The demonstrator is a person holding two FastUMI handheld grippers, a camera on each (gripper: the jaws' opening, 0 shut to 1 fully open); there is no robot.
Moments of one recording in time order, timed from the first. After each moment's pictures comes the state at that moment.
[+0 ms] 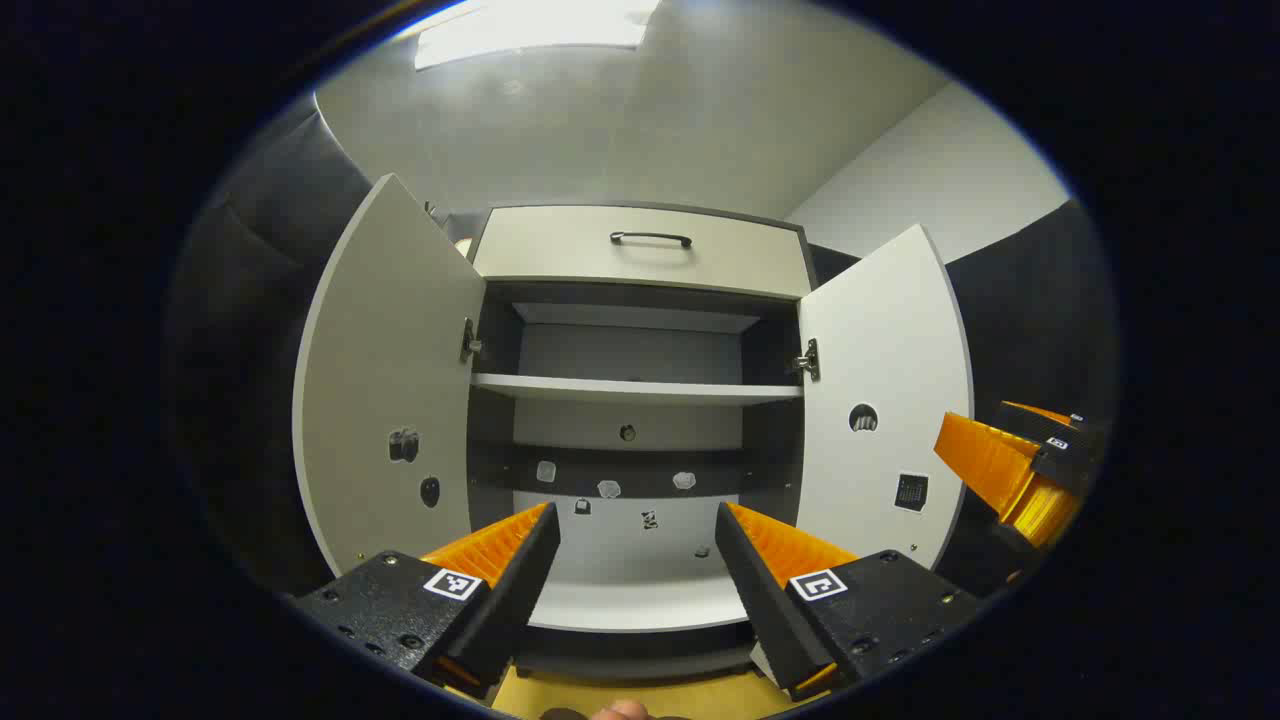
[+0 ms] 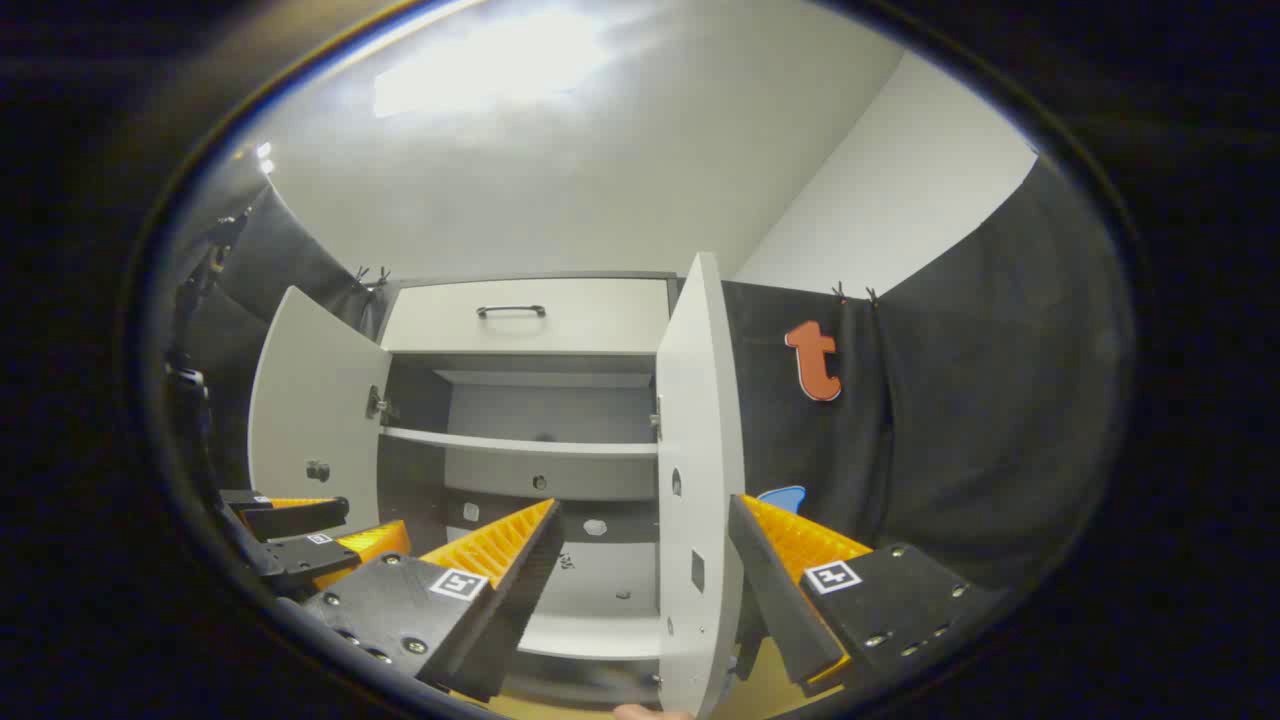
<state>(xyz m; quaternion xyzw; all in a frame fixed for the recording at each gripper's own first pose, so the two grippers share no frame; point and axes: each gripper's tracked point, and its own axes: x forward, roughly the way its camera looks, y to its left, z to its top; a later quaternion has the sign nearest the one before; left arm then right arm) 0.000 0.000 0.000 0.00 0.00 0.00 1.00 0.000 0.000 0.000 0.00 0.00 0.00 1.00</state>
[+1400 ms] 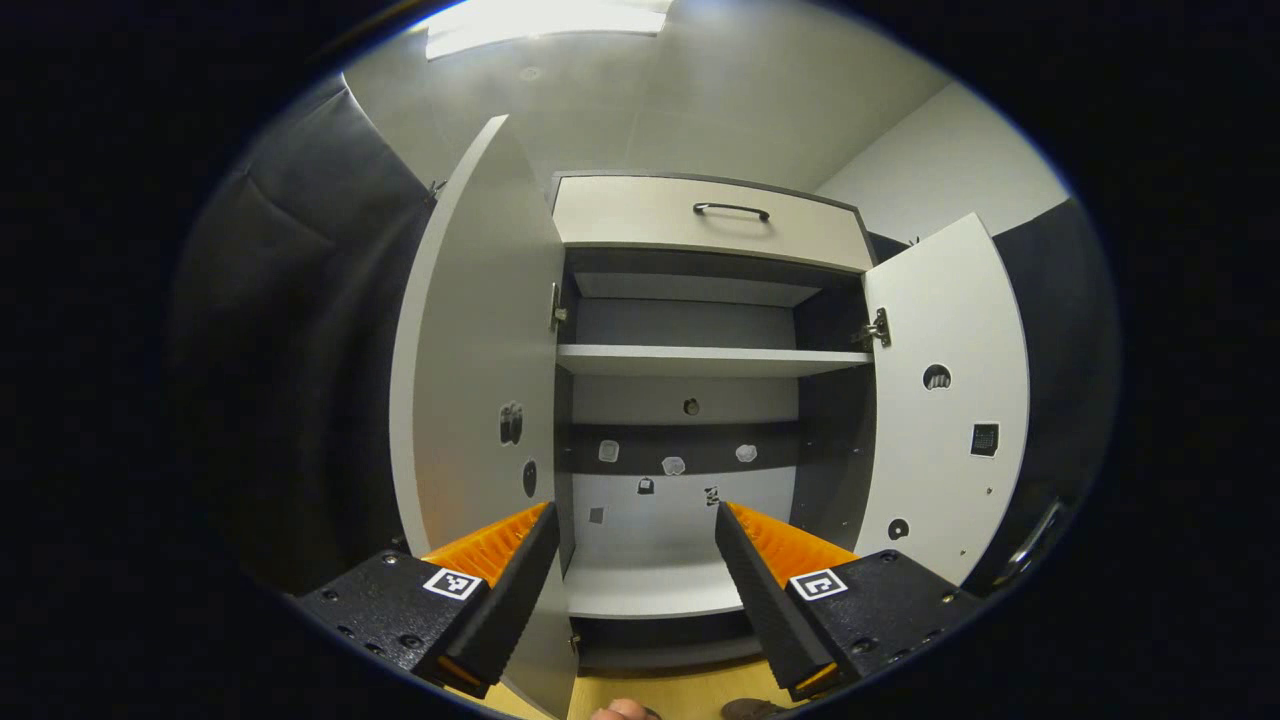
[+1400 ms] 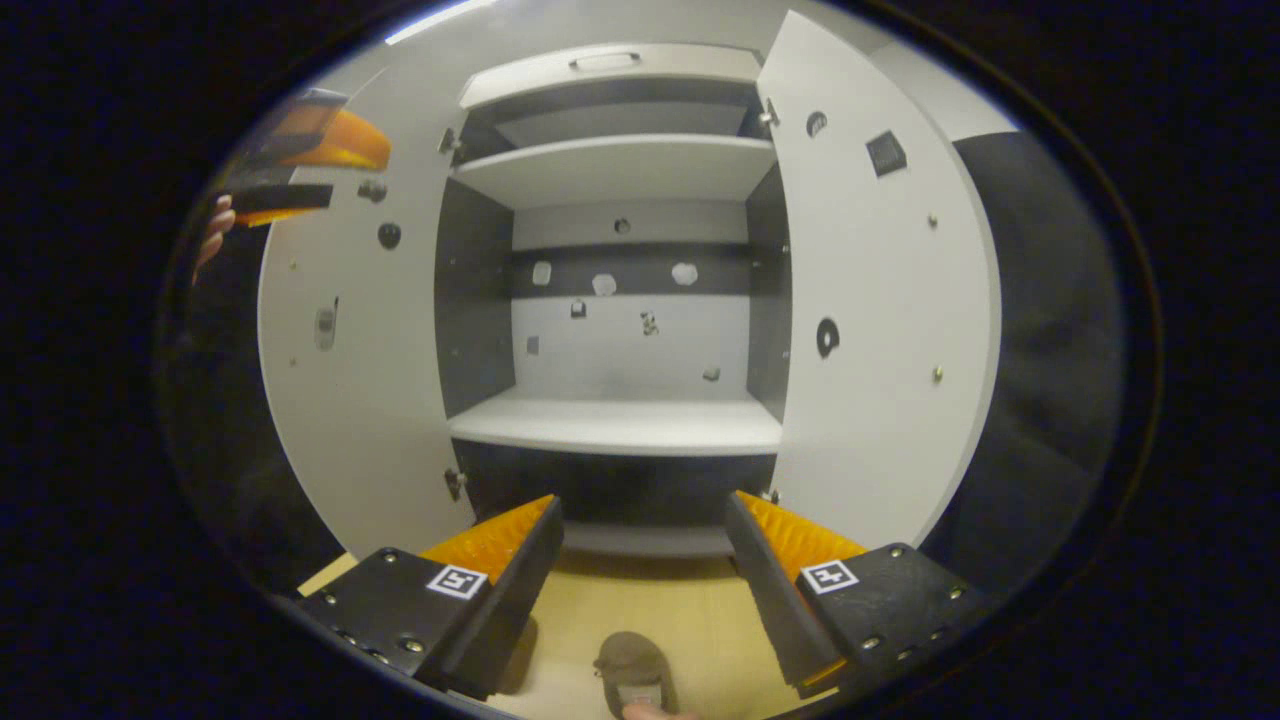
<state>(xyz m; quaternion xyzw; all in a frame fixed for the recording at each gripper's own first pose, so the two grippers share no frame) -0.002 0.115 -0.030 0.01 0.03 0.02 1.00 -0.101 0.099 -0.359 -0.01 0.30 0.08 0.95</state>
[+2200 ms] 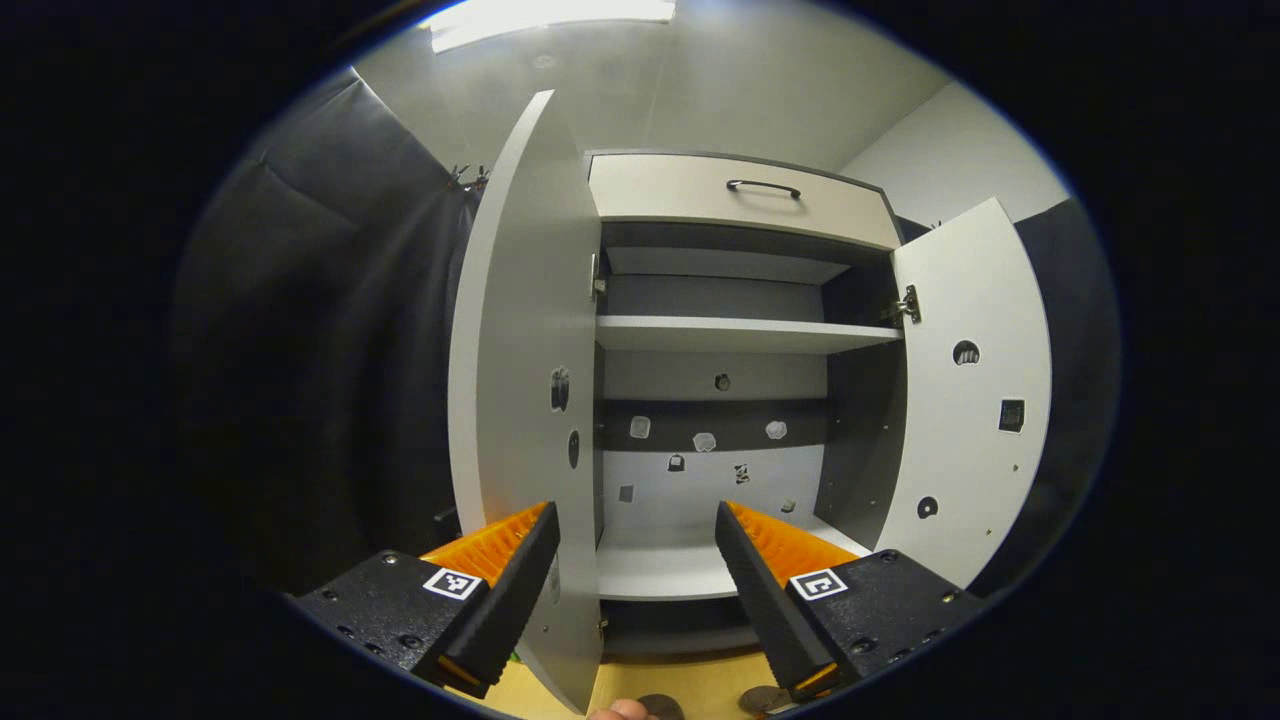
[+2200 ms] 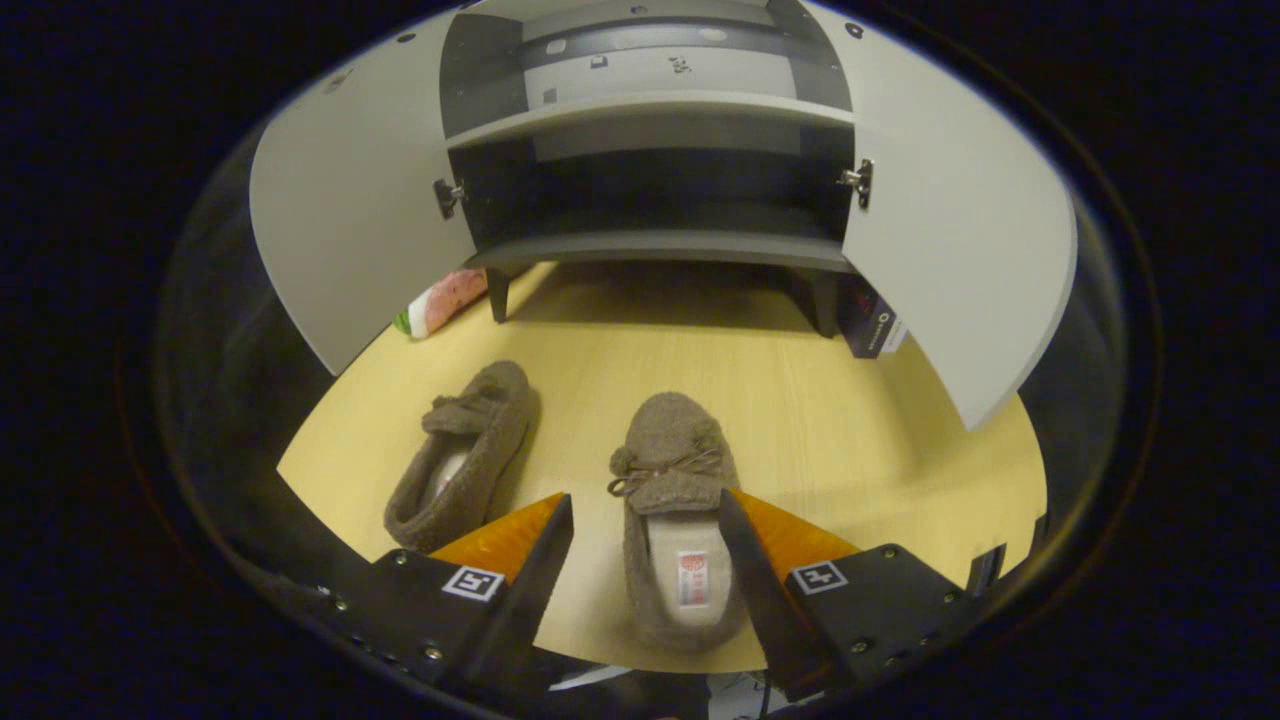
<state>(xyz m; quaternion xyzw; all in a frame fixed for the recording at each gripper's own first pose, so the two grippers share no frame) -0.014 0.148 -0.052 0.02 0.06 0.05 1.00 -0.257 0.108 -0.585 -0.02 0.55 0.13 0.83</state>
